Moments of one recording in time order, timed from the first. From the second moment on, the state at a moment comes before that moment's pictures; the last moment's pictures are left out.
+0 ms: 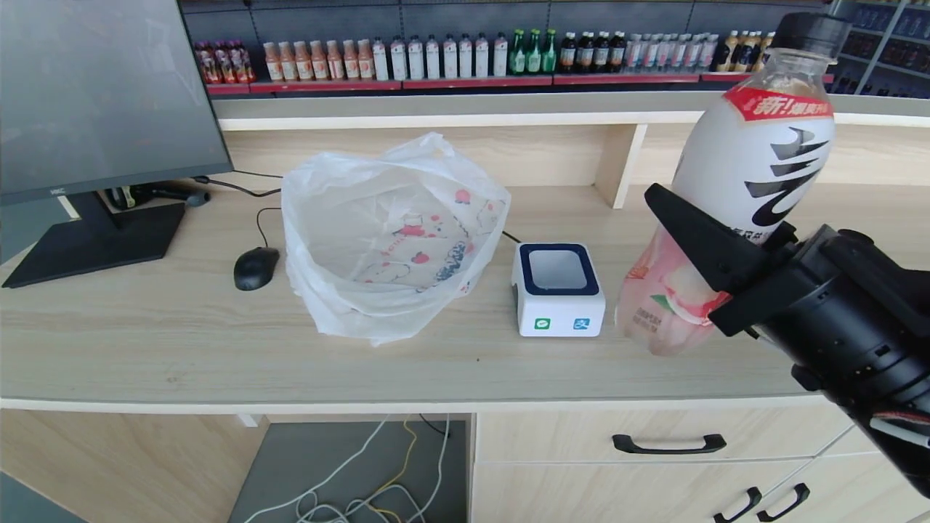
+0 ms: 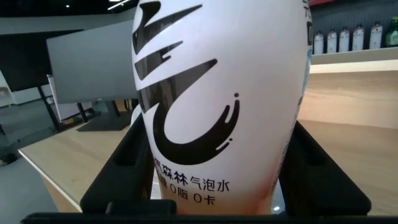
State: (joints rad) left arm 0.00 0.00 0.00 0.00 0.00 0.00; right arm 0.68 1.51 -0.44 -1.57 -0.03 0.06
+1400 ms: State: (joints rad) left arm 0.00 0.00 0.00 0.00 0.00 0.00; right arm 0.64 1.74 -0.78 -1.57 -0.20 0.59
